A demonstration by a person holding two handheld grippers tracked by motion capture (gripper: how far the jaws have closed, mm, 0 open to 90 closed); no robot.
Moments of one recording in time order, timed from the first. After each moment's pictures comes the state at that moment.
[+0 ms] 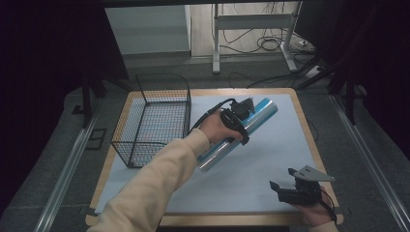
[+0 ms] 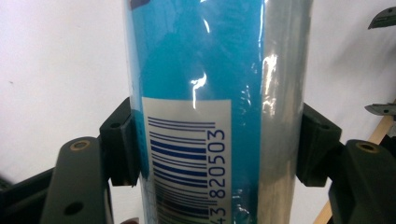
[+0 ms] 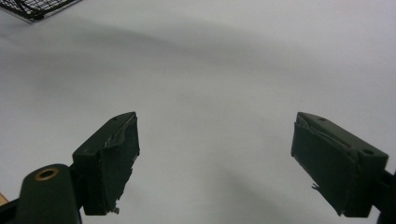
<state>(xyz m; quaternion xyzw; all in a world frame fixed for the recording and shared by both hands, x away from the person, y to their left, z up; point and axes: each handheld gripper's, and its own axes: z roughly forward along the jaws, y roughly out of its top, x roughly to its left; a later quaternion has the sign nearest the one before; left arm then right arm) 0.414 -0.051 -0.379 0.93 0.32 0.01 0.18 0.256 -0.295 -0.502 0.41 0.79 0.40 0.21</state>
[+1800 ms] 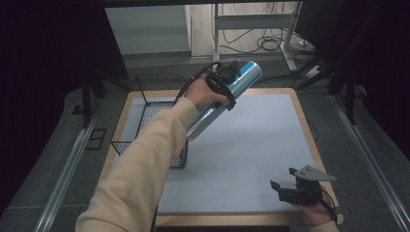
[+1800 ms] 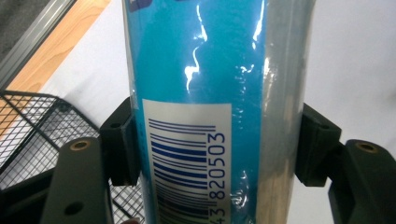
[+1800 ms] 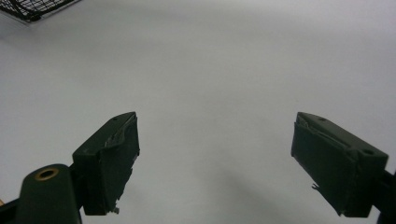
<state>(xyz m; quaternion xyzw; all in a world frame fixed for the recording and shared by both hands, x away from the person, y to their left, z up) 0.467 -0.007 -0.309 0.91 0.36 0.09 0.16 0.257 -0.296 -0.502 0.41 0.79 0.40 0.21</state>
